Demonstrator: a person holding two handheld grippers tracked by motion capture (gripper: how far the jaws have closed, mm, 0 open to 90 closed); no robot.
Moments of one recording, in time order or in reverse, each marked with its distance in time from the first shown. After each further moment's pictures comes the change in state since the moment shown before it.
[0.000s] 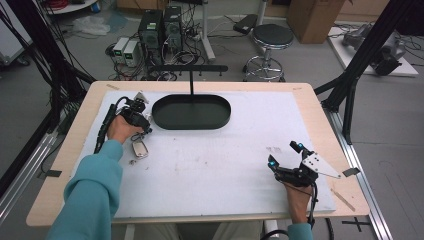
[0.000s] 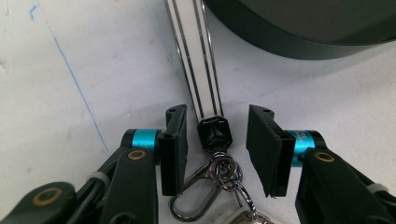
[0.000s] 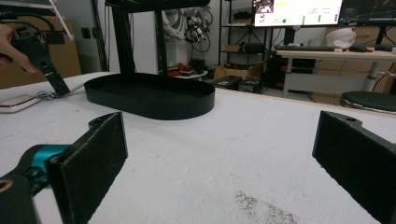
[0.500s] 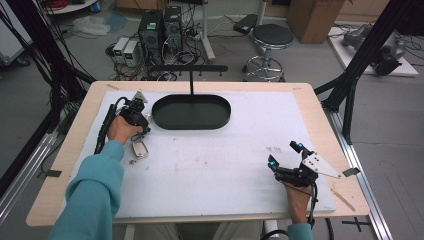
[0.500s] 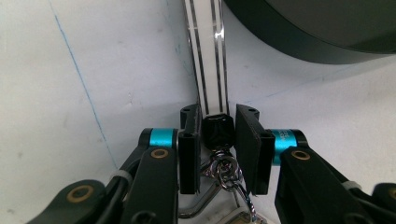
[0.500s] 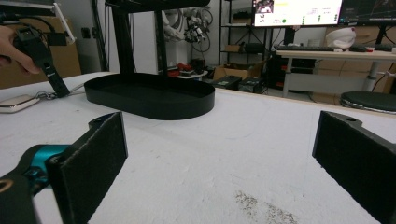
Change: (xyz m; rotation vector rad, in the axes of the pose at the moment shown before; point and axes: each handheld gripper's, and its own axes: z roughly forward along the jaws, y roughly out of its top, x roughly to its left) left arm 0.002 0.002 0.003 0.031 -0.001 -0.075; right arm 0.000 0.000 0.000 0.000 0.000 0.000
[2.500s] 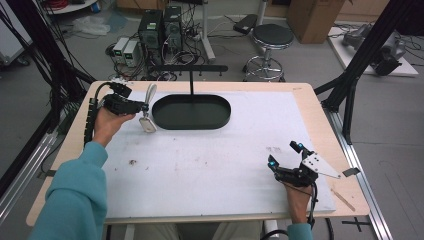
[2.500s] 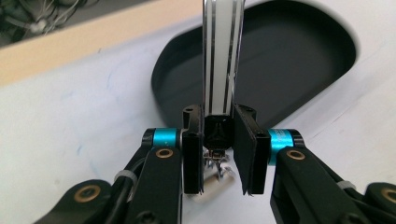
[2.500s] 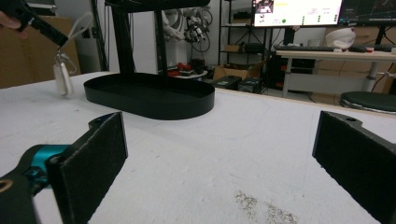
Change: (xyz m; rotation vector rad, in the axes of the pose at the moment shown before) left arm 0.007 -0.014 -0.079 -0.543 -0.200 0.213; right arm 0.000 0.000 0.000 0.001 -0.001 -0.003
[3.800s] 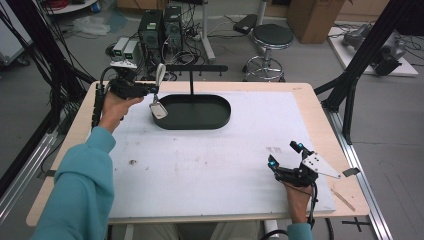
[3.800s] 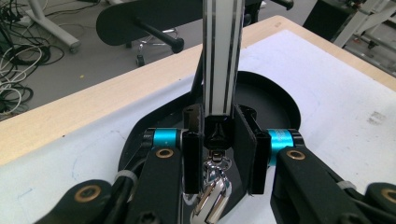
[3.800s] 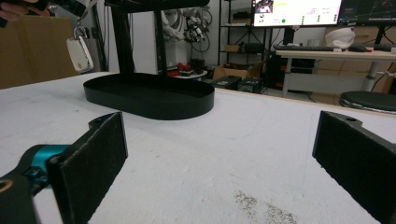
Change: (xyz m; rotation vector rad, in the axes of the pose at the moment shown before) left arm 0.001 0.043 0.009 -0.171 -0.161 0.031; right arm 0.000 0.000 0.000 0.000 -0.001 0.004
